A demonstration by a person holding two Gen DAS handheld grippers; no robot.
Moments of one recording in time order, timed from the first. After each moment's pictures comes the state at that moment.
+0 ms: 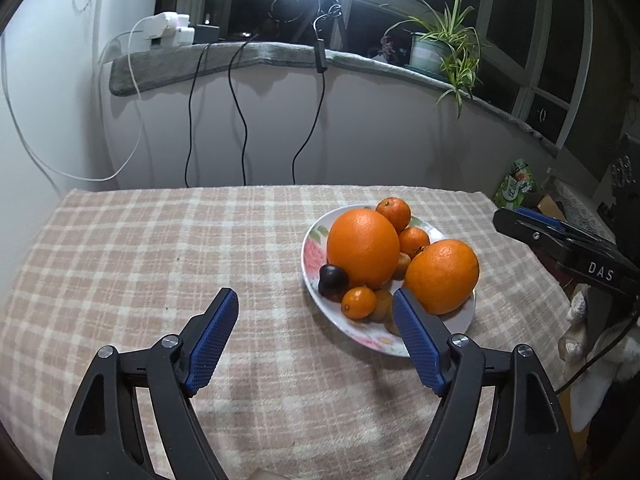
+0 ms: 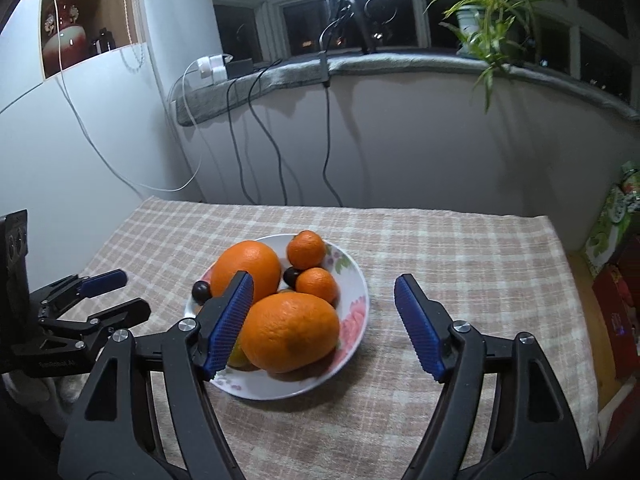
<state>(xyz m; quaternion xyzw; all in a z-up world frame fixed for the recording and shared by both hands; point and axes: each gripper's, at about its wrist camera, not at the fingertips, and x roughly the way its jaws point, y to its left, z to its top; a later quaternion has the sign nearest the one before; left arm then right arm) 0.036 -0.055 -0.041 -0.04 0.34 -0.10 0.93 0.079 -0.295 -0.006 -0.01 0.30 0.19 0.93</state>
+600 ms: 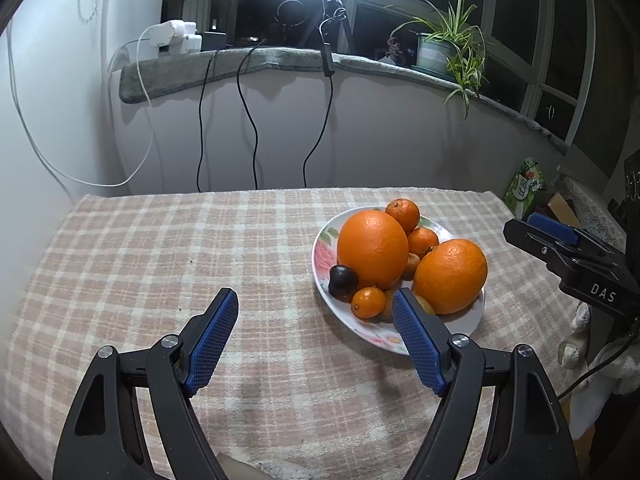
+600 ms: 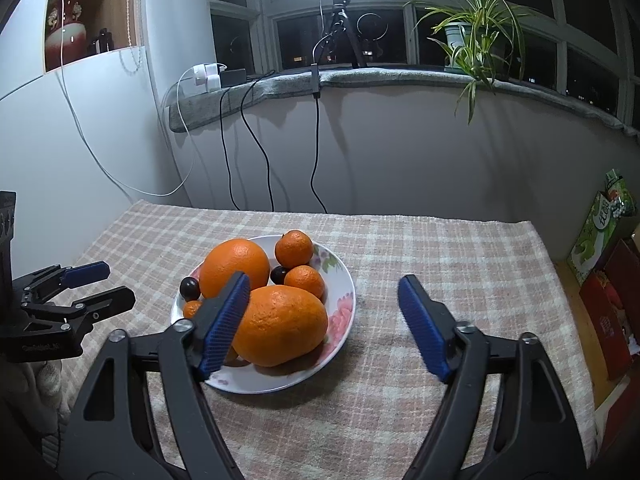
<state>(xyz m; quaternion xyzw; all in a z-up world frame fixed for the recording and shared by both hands) 0.034 -0.057 -0.038 -0.03 0.33 -0.08 0.94 0.069 -0.295 -0.011 -0.02 0.28 0.18 0.94</state>
